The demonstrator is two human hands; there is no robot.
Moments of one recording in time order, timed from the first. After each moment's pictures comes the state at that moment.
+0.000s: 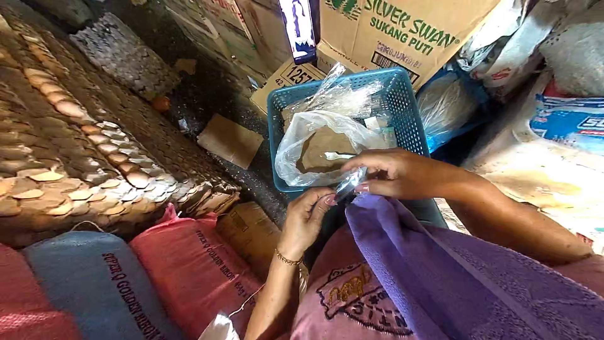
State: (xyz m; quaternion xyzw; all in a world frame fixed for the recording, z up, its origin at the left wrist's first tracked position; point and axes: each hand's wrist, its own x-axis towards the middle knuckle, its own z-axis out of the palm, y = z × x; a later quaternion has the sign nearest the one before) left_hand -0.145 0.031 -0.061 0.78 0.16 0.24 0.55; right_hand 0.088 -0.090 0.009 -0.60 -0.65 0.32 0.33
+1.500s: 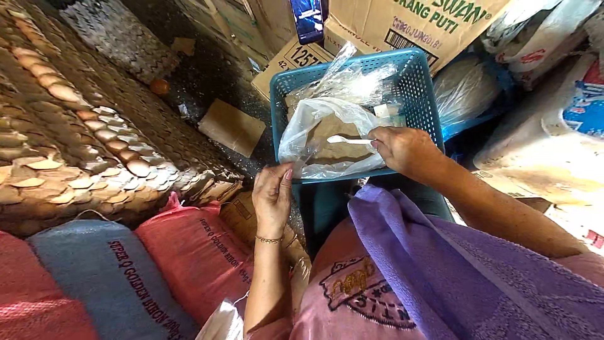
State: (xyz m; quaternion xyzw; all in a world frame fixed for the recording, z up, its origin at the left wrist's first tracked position) left_hand -0.169 0.084 -0.081 0.83 0.28 0.34 0.34; right_hand 0.104 -0.076 -0.049 -0.78 -0.58 0.10 0.20
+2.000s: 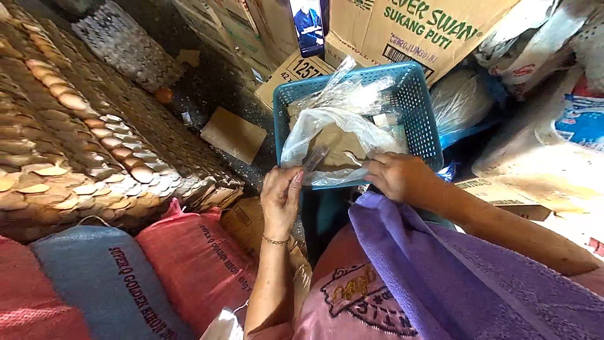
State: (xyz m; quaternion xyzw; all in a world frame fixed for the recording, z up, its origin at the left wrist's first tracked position) left_hand -0.153 0.083 -0.075 0.83 0.23 0.36 0.34; right_hand 0.082 -0.092 -0.052 -0.72 -0.67 0.09 0.17
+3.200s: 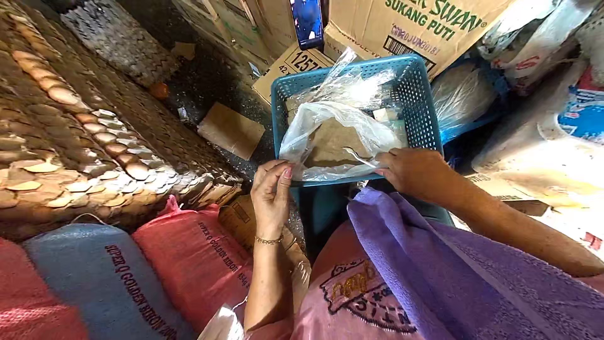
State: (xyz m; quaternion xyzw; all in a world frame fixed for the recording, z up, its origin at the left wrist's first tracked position) left_hand -0.162 0.088 -0.072 0.79 0.28 0.35 0.41; right_hand 0.086 -0.101 -0.030 -0.79 -0.58 0.17 0.05
